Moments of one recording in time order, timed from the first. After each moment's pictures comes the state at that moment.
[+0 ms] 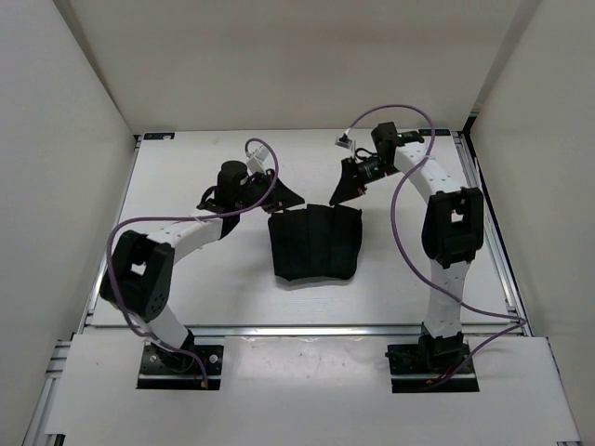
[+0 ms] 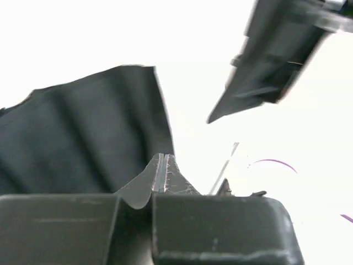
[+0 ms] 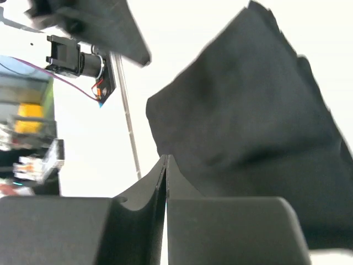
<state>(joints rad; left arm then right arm) -0.42 1.68 0.97 0.32 0.60 -0.82 0.24 2.09 1.79 -1.11 -1.16 -0.46</state>
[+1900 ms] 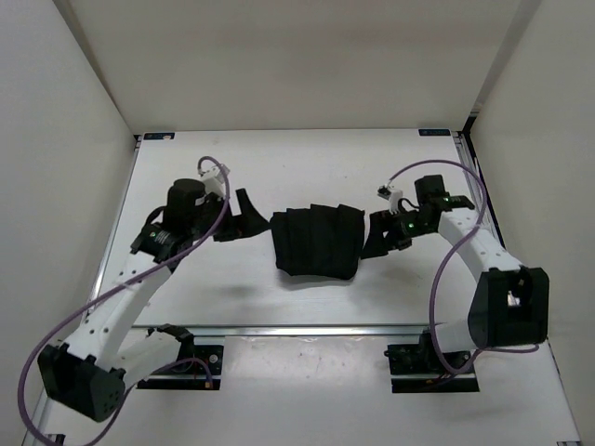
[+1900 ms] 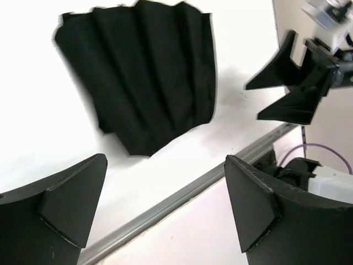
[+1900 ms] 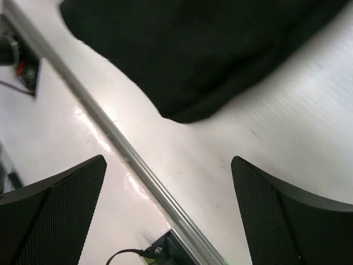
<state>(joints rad) -0.40 1.04 0.97 -0.51 0.35 -0.56 0.15 1.42 1.01 -0.85 -0.80 -0.26</state>
